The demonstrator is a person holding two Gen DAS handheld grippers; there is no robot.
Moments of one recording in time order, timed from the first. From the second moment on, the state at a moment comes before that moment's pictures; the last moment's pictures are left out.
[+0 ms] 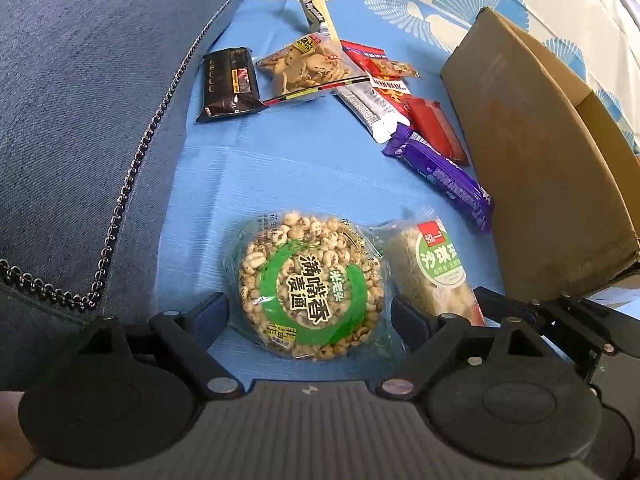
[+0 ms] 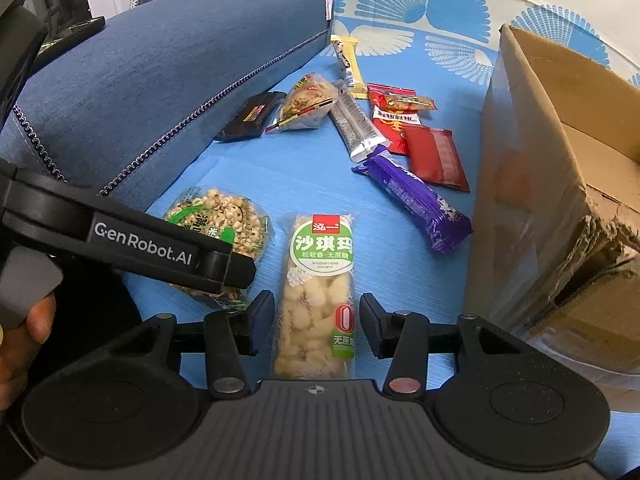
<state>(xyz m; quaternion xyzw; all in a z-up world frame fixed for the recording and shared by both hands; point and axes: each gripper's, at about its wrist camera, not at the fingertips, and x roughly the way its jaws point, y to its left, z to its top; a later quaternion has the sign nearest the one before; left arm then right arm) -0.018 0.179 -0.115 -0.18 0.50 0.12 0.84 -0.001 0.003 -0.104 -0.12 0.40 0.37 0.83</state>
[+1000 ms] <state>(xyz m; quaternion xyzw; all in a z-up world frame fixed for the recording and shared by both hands) -0.017 0.178 -0.116 -0.17 0.49 0.12 0.84 -0.005 0.003 -0.104 -0.14 0.39 0.36 0.84</state>
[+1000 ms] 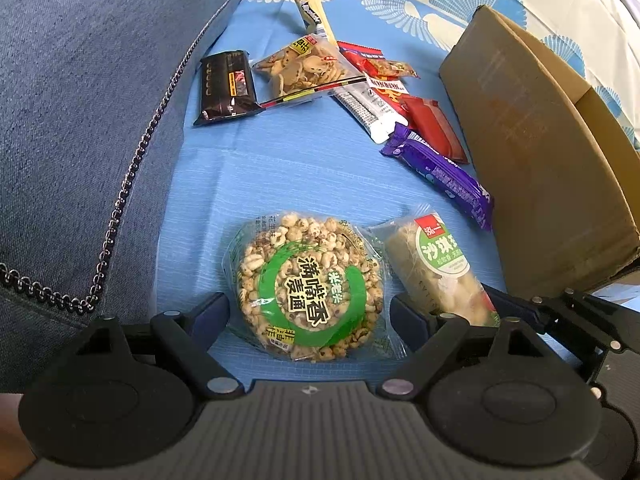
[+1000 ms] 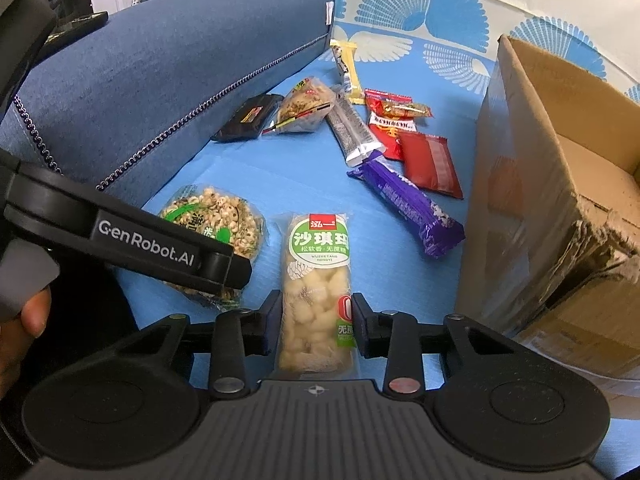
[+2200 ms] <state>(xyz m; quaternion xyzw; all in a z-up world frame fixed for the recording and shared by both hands) -0.031 0.182 -0.102 -0.19 0.44 0.13 0.87 -0.009 -0.004 -0.087 -0.12 0.34 0.36 0.86</state>
